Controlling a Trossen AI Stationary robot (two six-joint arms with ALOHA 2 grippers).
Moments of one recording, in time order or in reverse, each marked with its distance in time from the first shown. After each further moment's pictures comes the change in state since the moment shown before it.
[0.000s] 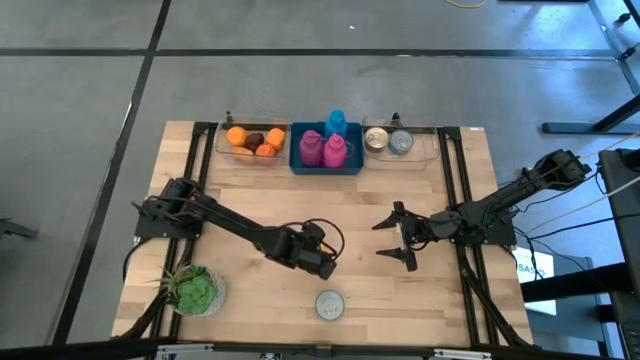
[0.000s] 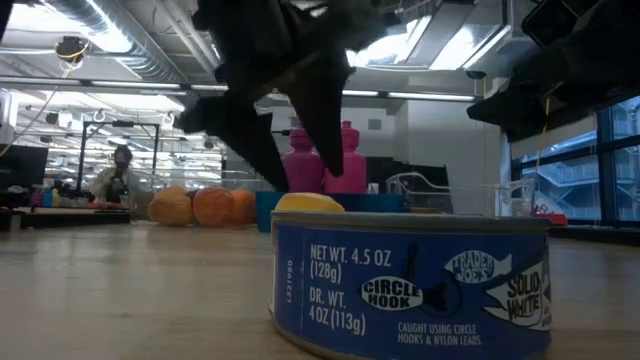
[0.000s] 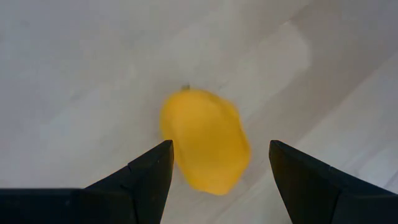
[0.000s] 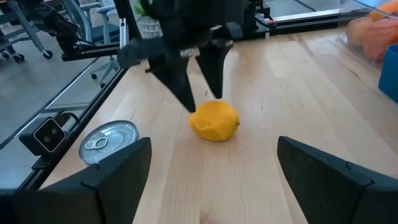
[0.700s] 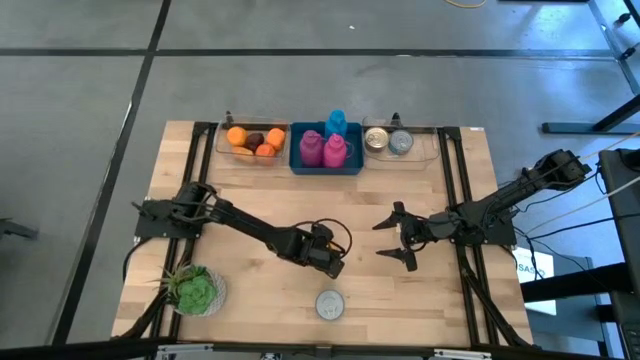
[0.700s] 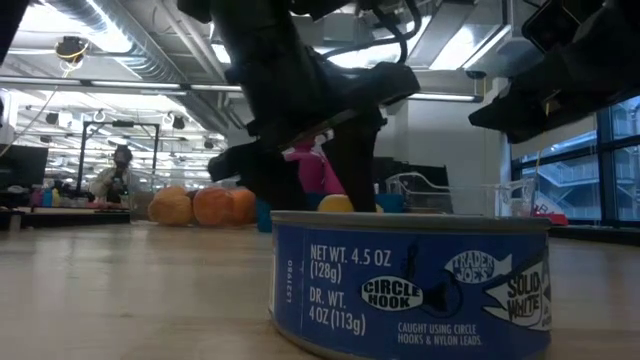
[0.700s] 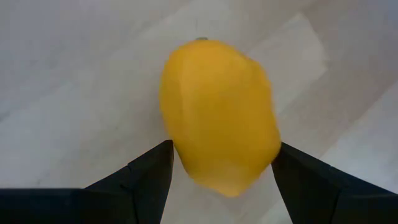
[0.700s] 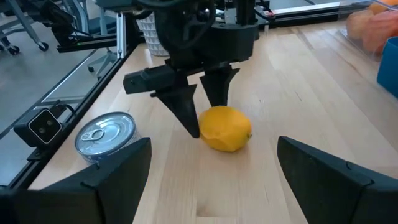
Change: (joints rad) left arm 0.044 0.113 0.000 0.151 0.057 0.026; right arm 0.000 0.000 0.000 -0.029 0.000 -0.002
